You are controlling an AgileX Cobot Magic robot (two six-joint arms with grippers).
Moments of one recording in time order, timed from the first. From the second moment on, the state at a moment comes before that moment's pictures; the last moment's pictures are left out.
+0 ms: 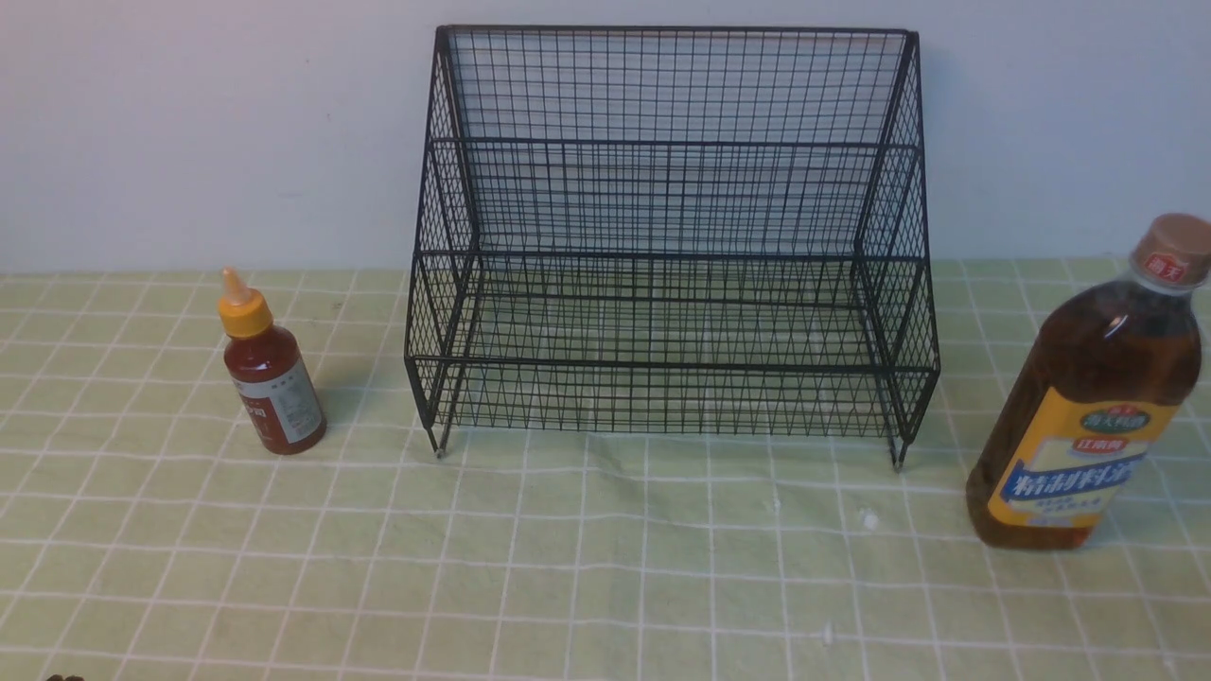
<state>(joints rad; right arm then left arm) -0.01 -0.01 0.03 0.36 0.07 0.40 -0.03 -0.01 0.02 -0.04 0.39 0.11</state>
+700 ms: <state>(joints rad) -0.01 0.58 -0.78 0.14 0.72 0.09 -0.03 -0.01 0.02 -0.04 0.39 0.11</state>
